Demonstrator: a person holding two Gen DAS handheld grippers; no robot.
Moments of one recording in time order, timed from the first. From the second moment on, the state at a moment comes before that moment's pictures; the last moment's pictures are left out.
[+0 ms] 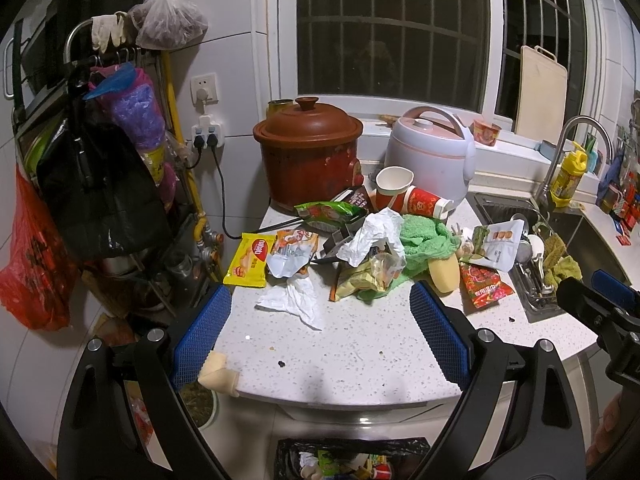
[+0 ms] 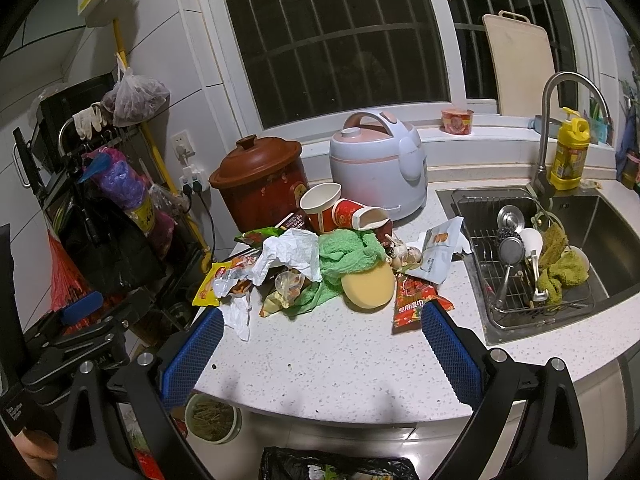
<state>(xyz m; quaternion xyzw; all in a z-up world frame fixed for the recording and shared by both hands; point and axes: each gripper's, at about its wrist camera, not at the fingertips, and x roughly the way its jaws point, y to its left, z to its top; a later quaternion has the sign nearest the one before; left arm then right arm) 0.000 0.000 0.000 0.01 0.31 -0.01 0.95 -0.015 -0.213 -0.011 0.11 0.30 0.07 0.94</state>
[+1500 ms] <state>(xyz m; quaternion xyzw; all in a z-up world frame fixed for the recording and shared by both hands) -0.016 0.047 -0.155 -0.04 0.52 0.02 0.85 0.104 -0.322 -0.171 0.26 0.38 0.03 0.89</state>
